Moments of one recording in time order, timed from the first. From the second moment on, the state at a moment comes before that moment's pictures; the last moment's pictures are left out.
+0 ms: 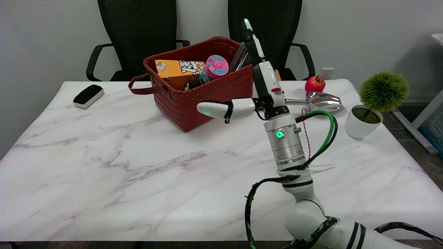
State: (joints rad) arm 0.09 -1.21 -2.19 1.57 0.94 0.97 0.33
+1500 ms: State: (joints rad) arm -0.01 -1.14 -2.07 1.68 1.11 1.28 -0.28
